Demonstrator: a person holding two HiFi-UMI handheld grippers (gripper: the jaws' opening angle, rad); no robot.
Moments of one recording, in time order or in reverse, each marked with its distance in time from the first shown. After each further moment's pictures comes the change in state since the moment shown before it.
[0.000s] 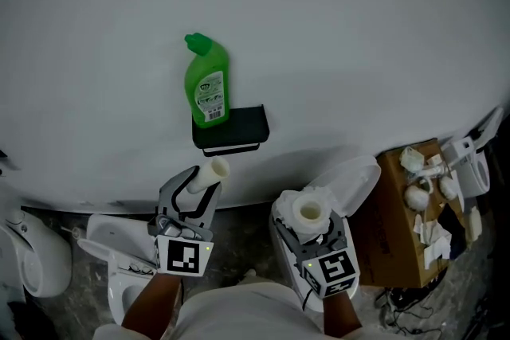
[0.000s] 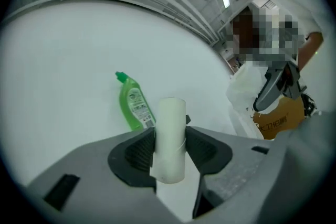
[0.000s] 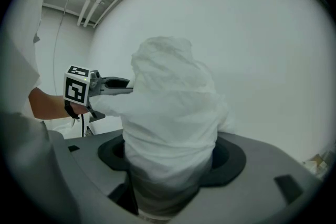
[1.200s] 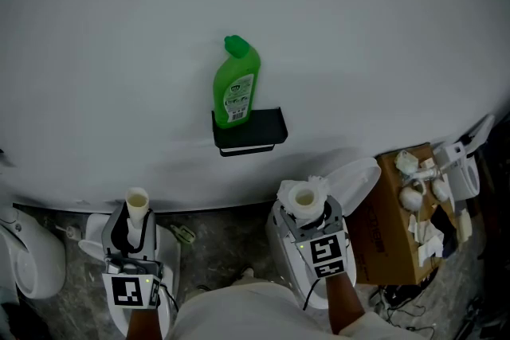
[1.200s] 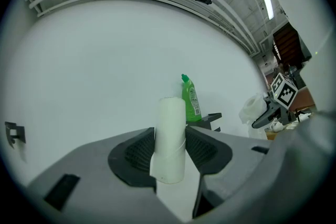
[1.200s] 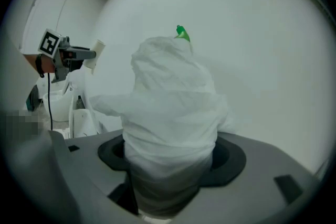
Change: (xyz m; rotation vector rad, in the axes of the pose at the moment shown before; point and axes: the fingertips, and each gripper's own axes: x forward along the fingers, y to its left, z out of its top) left arm -0.161 0.106 -0.063 -0.366 0.063 0.290; right arm 0.045 0.011 0.000 -0.252 0.135 -0.095
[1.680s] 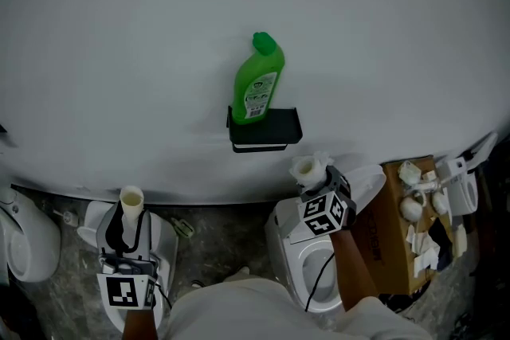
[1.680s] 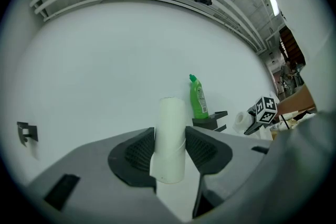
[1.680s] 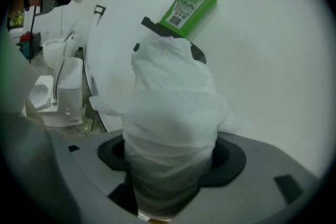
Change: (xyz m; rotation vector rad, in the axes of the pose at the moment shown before) left arm -0.028 0.024 -0.006 -0.011 0.016 0.078; right arm 0.090 -0.051 -0.051 -0.356 0.280 -0.061
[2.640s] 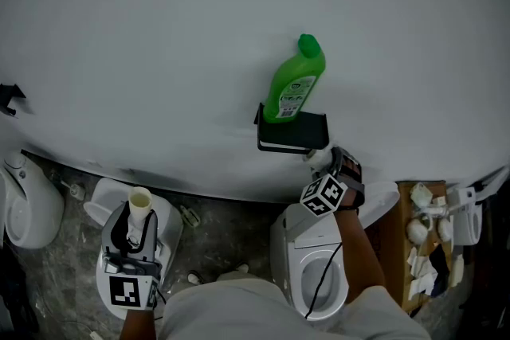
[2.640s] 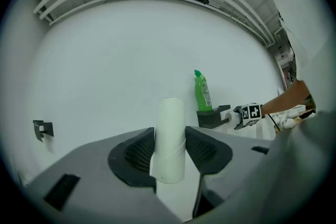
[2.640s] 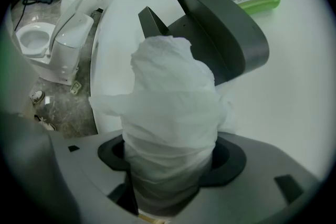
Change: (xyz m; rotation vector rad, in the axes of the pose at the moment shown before) left arm -0.038 0.007 -0.015 -0.021 0.072 0.090; right arm 0.072 -0.019 0.031 -0.401 0.062 -0.101
